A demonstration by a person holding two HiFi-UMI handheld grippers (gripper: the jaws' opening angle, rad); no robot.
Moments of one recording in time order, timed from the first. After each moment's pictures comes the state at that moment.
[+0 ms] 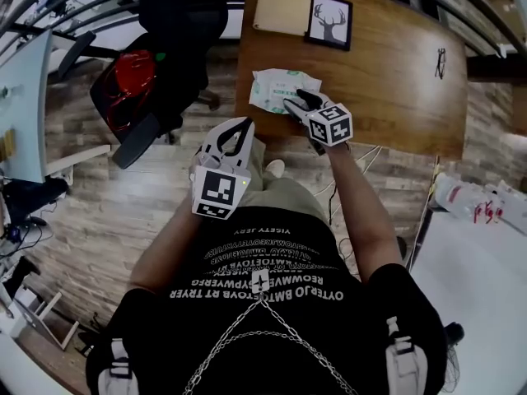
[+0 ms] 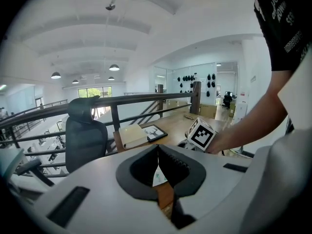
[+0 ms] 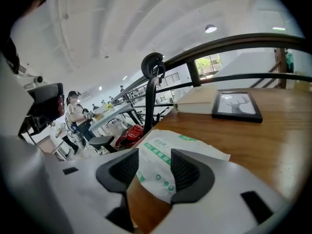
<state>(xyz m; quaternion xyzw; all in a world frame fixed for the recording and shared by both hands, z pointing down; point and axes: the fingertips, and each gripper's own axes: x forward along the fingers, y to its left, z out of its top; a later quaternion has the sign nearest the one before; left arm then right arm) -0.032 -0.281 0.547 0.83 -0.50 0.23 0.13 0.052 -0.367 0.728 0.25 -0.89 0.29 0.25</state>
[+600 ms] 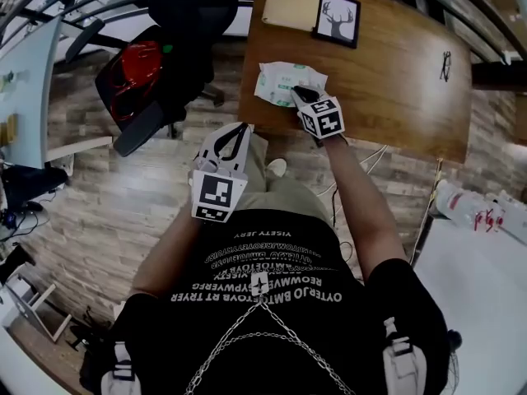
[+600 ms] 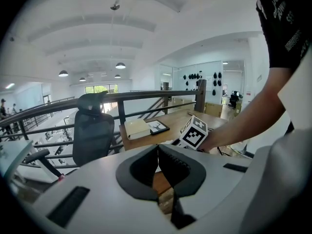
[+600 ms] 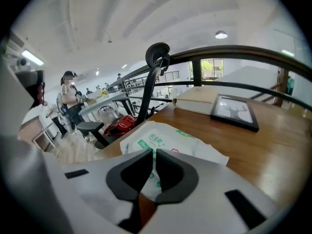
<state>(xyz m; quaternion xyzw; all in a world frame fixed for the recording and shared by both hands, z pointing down) -0.044 -0.241 0.560 0.80 -0.53 0.24 0.15 0.045 -0.369 0.751 0.27 -0.88 0.22 0.31</state>
